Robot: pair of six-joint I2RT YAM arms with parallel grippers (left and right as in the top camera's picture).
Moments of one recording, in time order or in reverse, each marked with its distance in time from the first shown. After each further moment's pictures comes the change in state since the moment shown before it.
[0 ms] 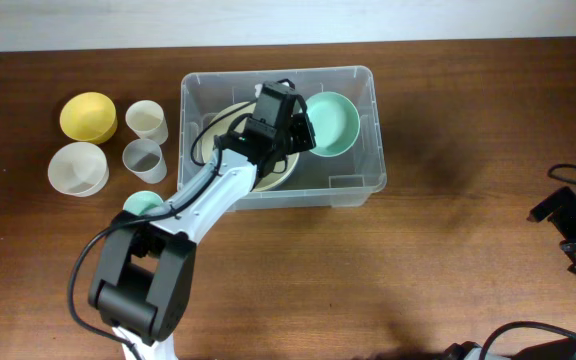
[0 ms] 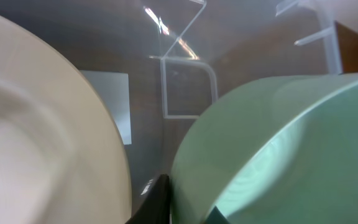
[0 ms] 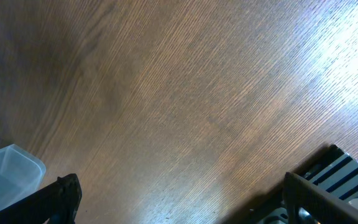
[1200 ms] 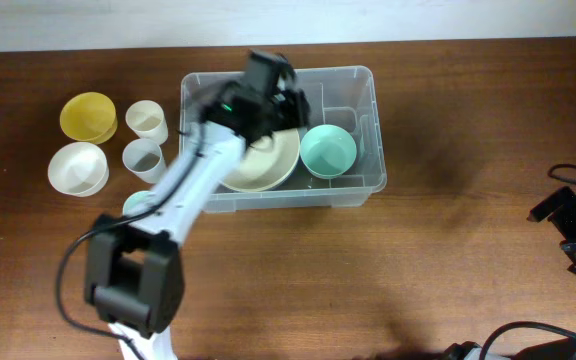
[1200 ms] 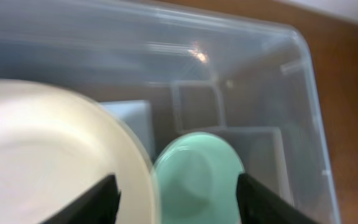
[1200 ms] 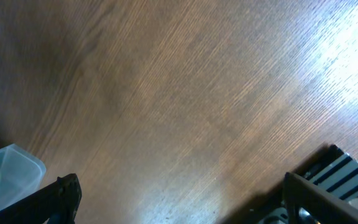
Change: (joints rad) left arm 0.086 0.005 0.274 -0.335 0.020 0.151; right arm 0.000 0.000 0.000 -0.001 0.000 0.000
